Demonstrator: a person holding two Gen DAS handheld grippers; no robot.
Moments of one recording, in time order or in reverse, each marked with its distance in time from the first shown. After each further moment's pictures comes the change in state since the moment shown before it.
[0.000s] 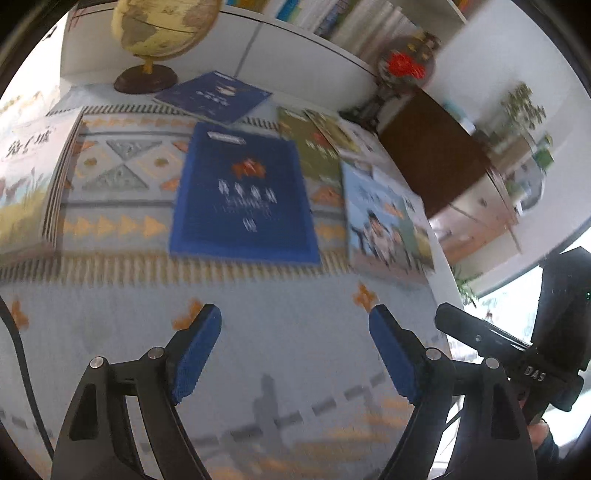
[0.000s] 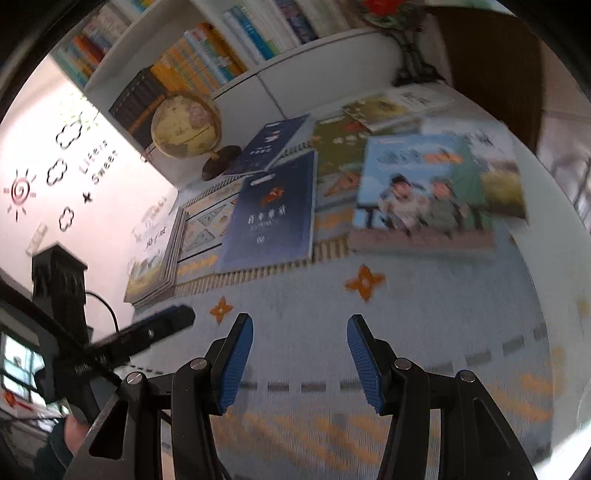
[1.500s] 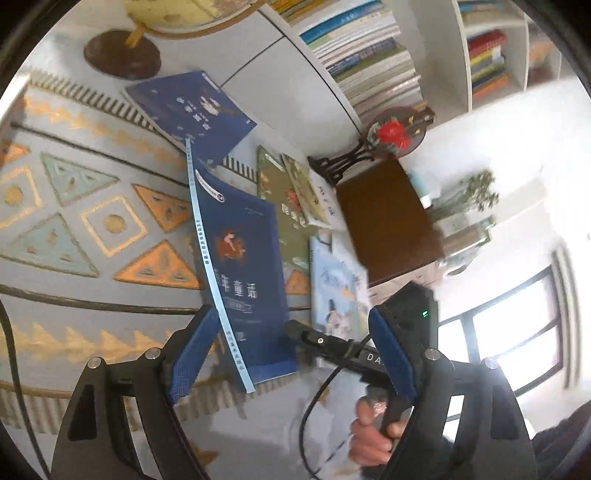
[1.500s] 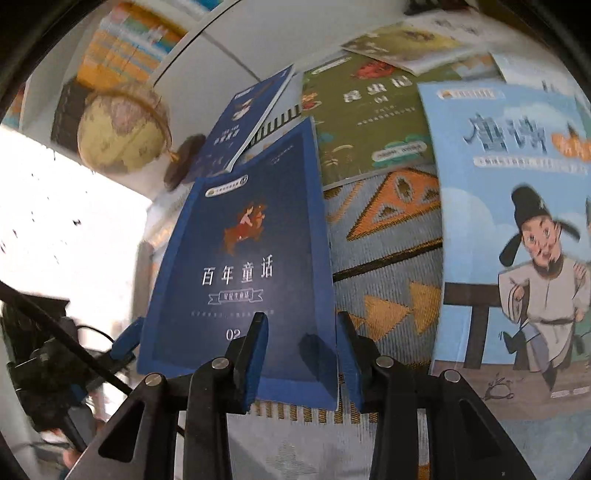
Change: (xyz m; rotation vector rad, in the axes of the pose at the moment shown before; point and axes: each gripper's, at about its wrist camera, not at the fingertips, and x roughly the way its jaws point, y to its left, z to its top) left arm 0.049 0.085 0.084 -0.228 -0.035 -0.424; right arm 0.169 -0.039 0.084 0.277 0.157 0.172
